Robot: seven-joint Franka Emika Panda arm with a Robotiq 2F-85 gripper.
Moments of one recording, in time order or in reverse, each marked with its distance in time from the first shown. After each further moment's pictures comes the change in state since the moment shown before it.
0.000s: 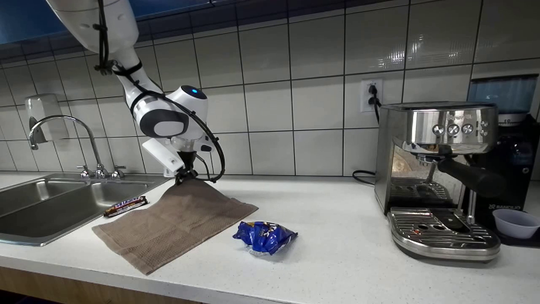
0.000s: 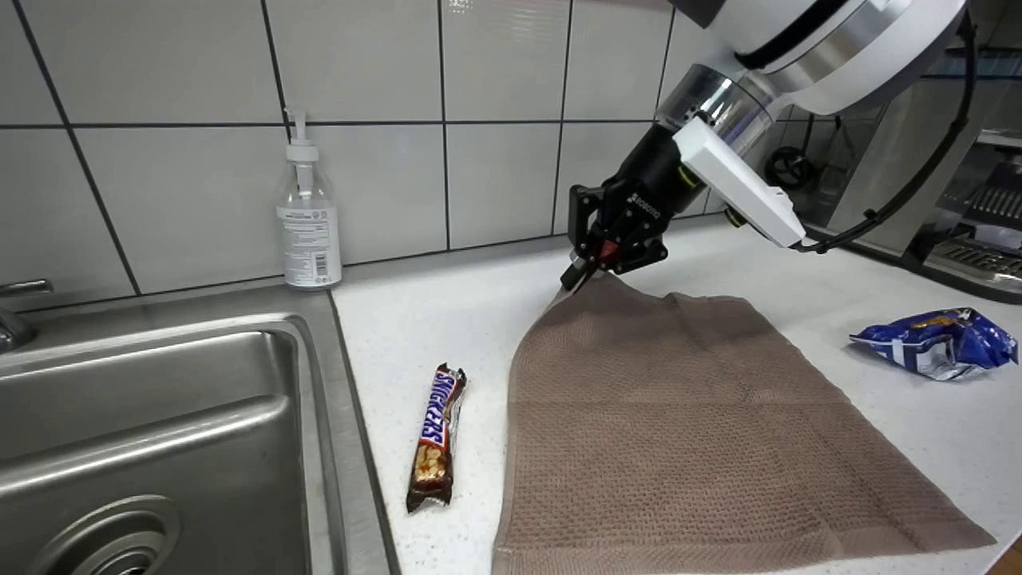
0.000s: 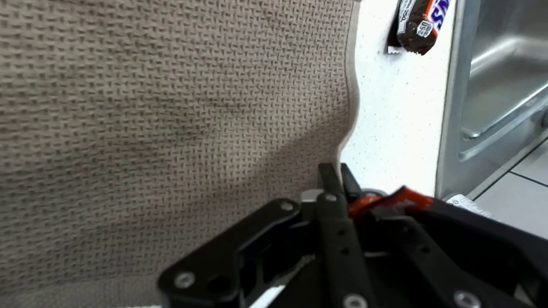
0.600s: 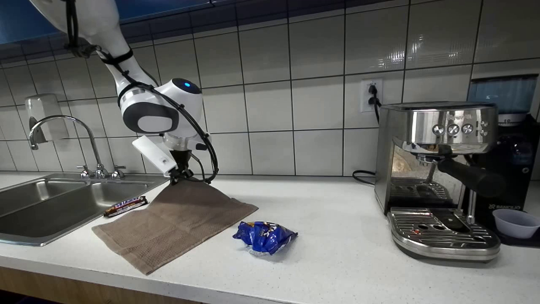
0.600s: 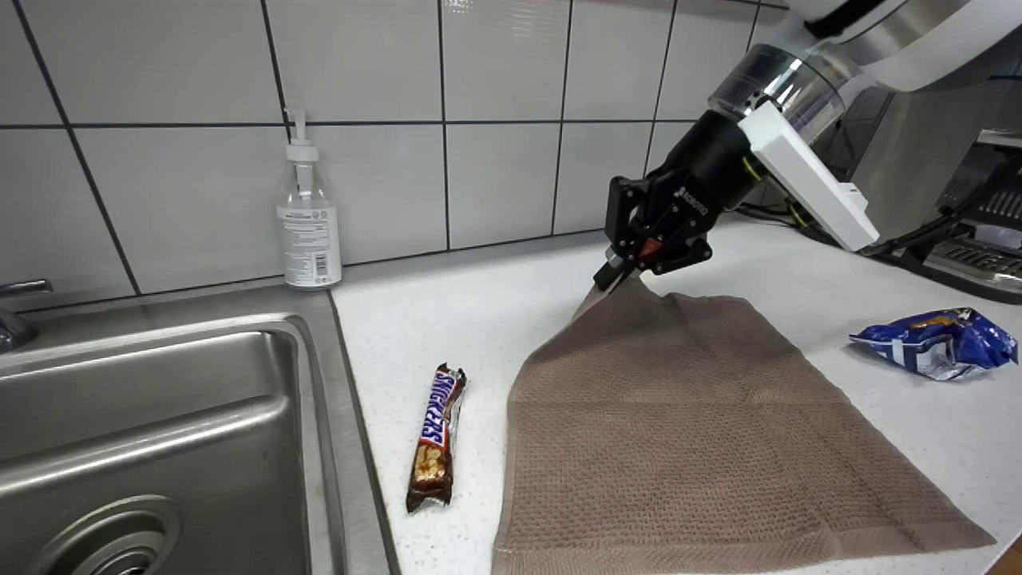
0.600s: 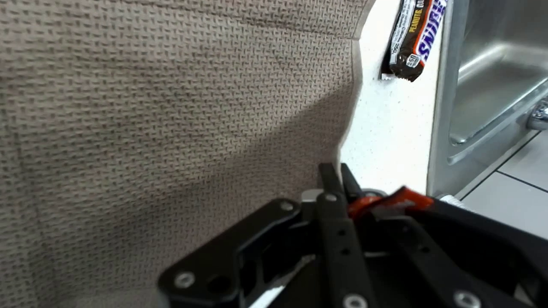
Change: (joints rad) arm -0.001 -0.134 -0.005 -0.150 0.136 0.013 -0.103
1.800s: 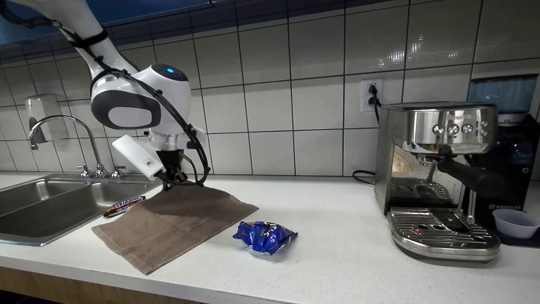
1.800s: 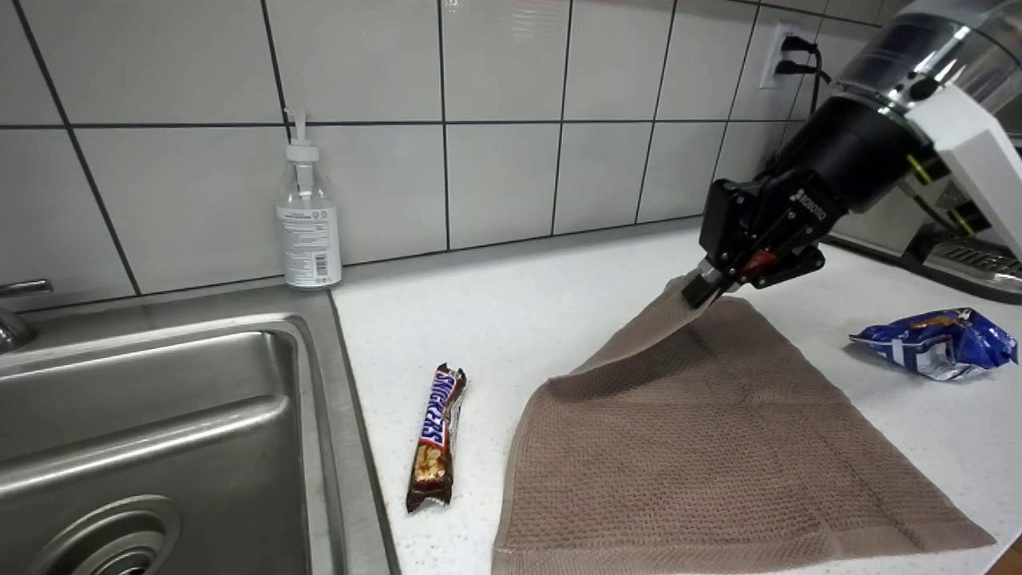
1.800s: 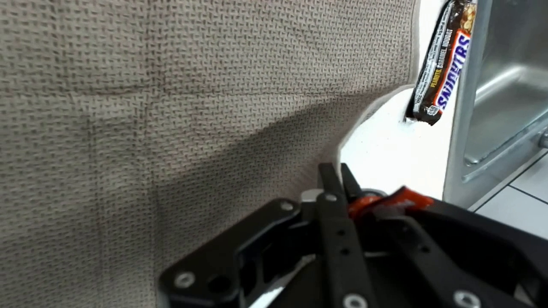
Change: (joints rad) arm 0.000 -0.238 -0.026 -0.263 0.066 0.008 -0.065
